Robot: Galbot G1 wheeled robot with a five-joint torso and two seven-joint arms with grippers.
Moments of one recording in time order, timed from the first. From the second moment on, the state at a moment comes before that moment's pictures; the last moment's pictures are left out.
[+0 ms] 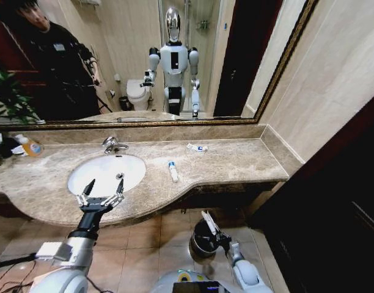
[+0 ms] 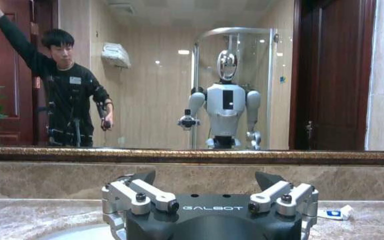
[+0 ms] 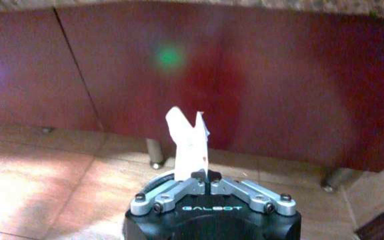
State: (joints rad) left arm 1.84 -1.36 -0.82 -2.47 -0.37 0.04 0.05; right arm -1.38 1.41 0.45 1.22 0.03 0.08 -0.09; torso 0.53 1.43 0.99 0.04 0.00
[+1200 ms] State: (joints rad) left arm 1.84 -1.36 -0.82 -2.47 -0.37 0.04 0.05; right arm -1.39 1.44 0.44 1.18 -0.03 0.13 -0.04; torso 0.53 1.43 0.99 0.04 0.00
